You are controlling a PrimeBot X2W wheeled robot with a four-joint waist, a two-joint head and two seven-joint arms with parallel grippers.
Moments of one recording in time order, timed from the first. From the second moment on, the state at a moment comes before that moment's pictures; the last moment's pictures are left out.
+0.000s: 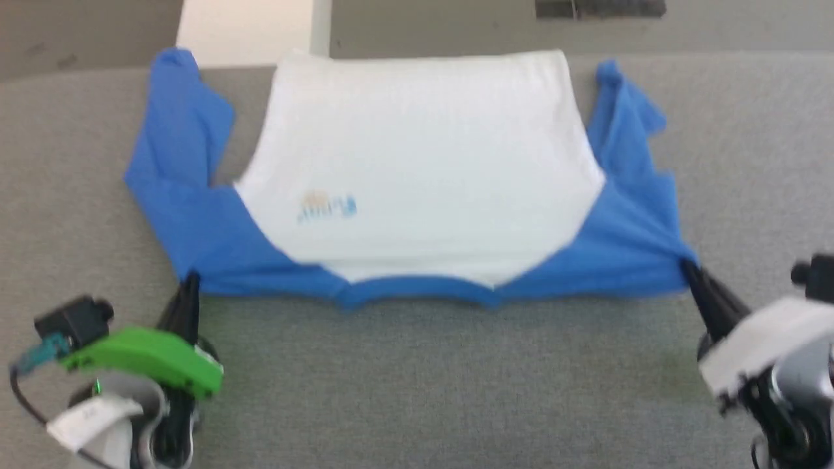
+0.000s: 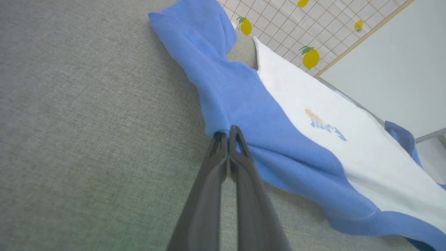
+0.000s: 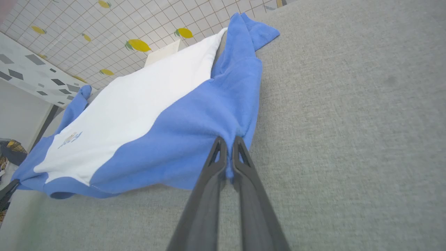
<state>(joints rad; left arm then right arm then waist) -0.16 0.20 0.06 0.15 -0.71 -0.01 0.11 -0.12 -0.05 -0.20 -0.07 0.50 0.13 0.48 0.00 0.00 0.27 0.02</state>
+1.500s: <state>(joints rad) 0.04 0.30 0.16 -0.22 -0.56 0.08 -0.10 -0.14 -0.05 -0.38 -0.19 0.21 0.13 0.67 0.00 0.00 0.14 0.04</state>
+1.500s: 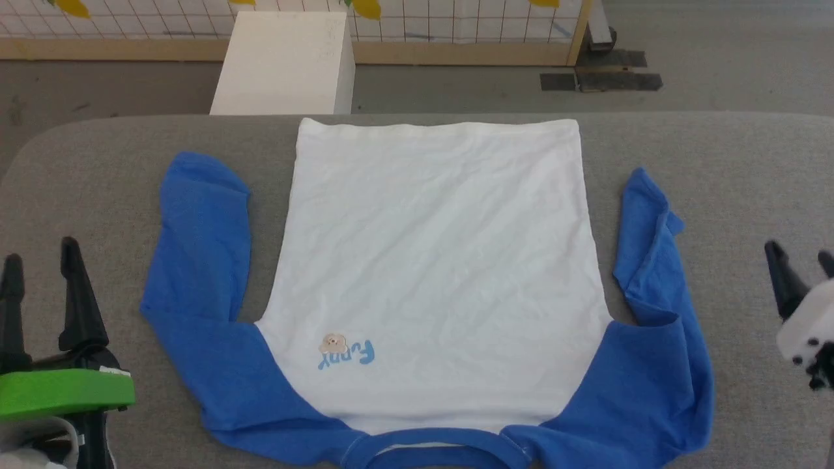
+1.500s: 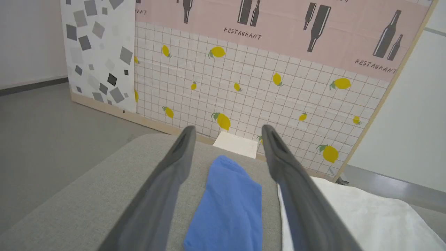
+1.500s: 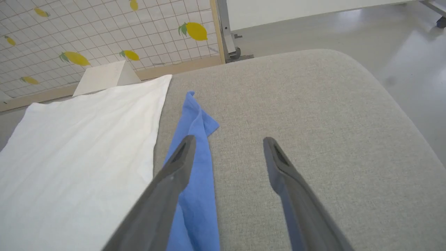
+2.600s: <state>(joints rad) -0.16 0.07 0.23 -0.08 -0.28 -0.11 -0.26 -0.70 -0.20 -0.32 0.38 -0.03 0.13 0.72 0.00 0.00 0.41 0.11</state>
